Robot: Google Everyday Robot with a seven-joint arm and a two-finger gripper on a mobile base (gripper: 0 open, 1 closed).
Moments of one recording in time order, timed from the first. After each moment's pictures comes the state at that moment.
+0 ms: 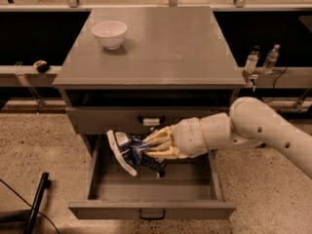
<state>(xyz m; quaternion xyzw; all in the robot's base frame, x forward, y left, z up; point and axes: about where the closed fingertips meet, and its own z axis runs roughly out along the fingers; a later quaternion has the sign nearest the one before) 0.457 0.013 0.752 -0.66 0.51 0.34 0.45</state>
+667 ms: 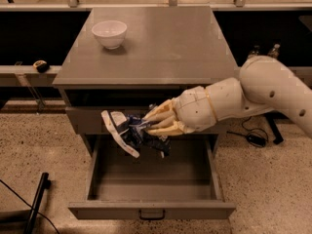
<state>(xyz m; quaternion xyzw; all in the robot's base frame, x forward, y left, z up) 0.465 0.006 0.835 -0.70 0.47 0.31 0.44</state>
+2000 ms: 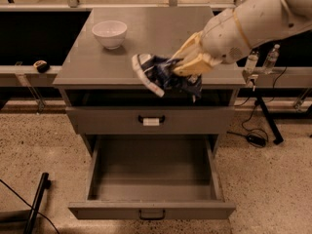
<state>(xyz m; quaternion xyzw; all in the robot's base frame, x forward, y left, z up) 0.538 -0.055 0.950 -0.69 0.58 0.18 0.38</state>
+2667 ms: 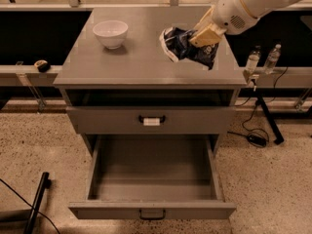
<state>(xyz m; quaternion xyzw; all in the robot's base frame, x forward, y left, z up) 0.635 -0.112 0.974 -0.60 0.70 0.07 0.37</state>
